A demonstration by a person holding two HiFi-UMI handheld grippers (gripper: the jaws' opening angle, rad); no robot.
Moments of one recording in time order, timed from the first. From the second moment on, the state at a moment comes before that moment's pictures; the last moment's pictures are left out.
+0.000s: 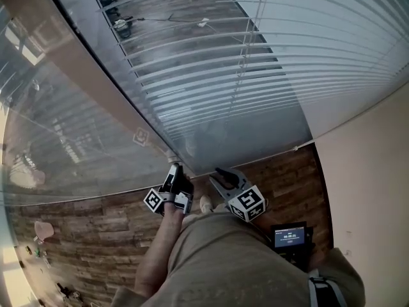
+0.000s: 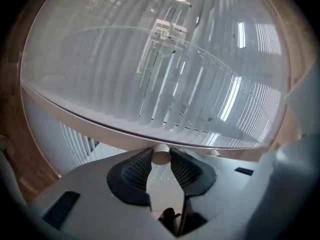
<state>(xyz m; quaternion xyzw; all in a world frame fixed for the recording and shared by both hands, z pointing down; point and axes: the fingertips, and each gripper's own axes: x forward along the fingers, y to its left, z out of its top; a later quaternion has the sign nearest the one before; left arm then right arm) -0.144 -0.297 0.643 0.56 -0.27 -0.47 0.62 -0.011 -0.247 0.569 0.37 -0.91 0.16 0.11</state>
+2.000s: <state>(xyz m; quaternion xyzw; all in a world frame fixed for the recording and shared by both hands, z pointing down) -0.135 -0.295 0.525 0.62 -0.37 -0.44 0.54 -0.002 -0.259 0.533 0.34 -0.92 0.16 0.09</state>
